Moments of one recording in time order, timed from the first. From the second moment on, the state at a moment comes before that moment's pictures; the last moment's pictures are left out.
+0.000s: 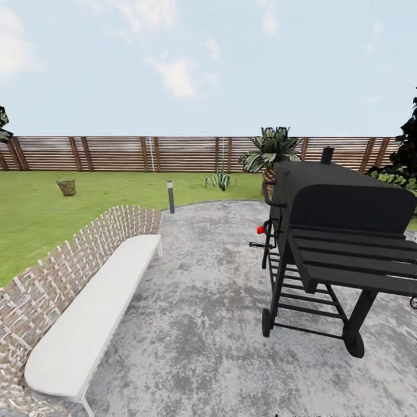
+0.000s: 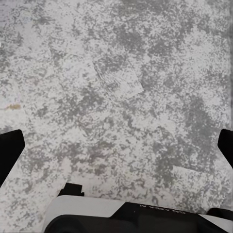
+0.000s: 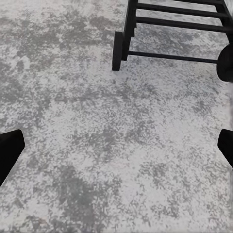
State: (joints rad) left arm -0.10 -0.04 0.00 -0.39 0.20 -0.17 0.01; right arm -0.25 0.05 0.01 -0.18 0.00 -0.57 -0.25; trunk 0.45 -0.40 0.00
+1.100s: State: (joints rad) left arm -0.09 -0.04 0.00 -0.39 0.20 -0.17 0.01; right arm -0.25 0.05 0.01 -0.18 0.00 -0.57 -0.25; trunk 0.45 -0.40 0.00
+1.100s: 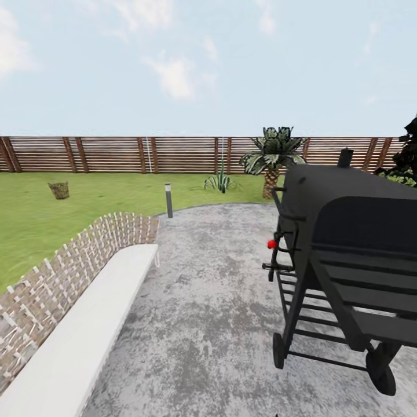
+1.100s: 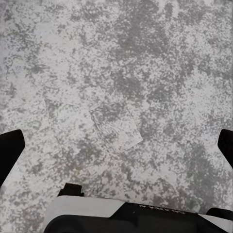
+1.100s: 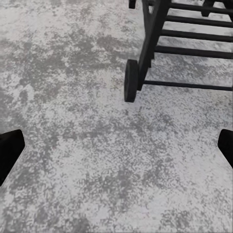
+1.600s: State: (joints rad) left arm -0.09 -0.04 0.00 -0.39 0.20 -0.17 0.01; right arm -0.25 0.05 0.01 -0.18 0.00 -0.57 -0.25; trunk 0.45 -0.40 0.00
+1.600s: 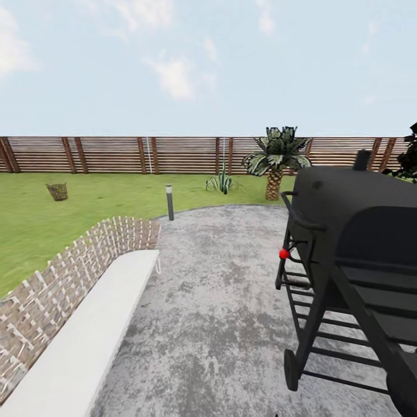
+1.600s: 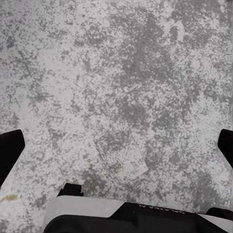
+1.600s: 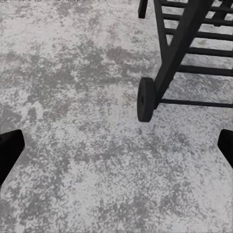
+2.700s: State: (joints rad) left arm -0.09 -0.04 0.00 -0.39 0.20 -0.17 0.01; right arm -0.25 0.05 0.01 -0.18 0.00 -0.57 -0.25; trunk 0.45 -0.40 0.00
